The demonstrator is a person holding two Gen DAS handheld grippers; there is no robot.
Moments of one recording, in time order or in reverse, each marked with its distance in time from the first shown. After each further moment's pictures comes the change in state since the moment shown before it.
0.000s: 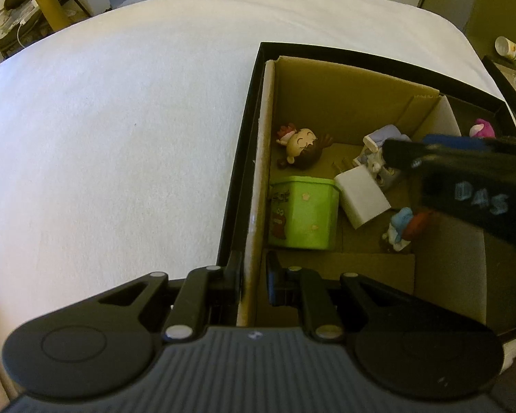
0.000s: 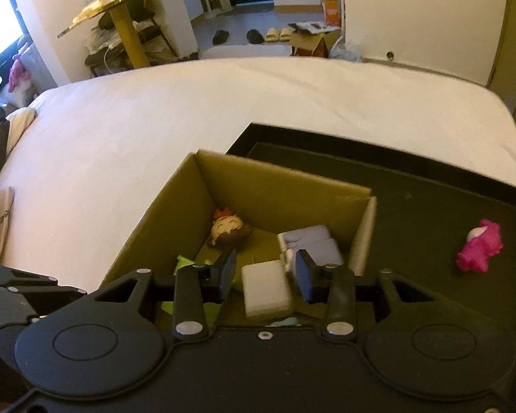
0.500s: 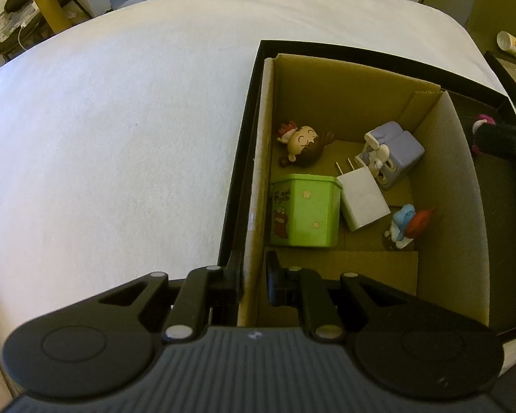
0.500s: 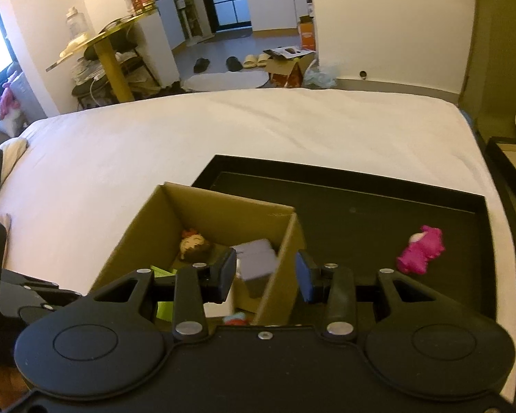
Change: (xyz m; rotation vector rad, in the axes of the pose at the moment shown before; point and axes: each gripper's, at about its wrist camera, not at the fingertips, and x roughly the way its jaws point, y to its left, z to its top) left arm 0.004 -0.004 0.001 0.008 0.005 0.018; right arm -0.040 -0.040 -0.003 0.052 -0.071 -0.043
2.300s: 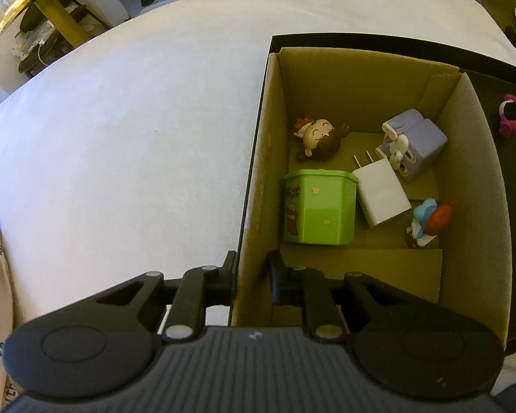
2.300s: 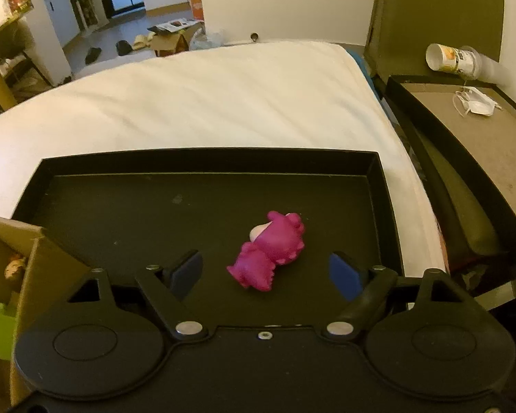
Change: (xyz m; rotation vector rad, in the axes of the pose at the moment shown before) left arm 0.009 -0.036 0.002 0.044 0.017 0.155; right arm 0.076 -0.118 0.000 0.171 0.111 -0.298
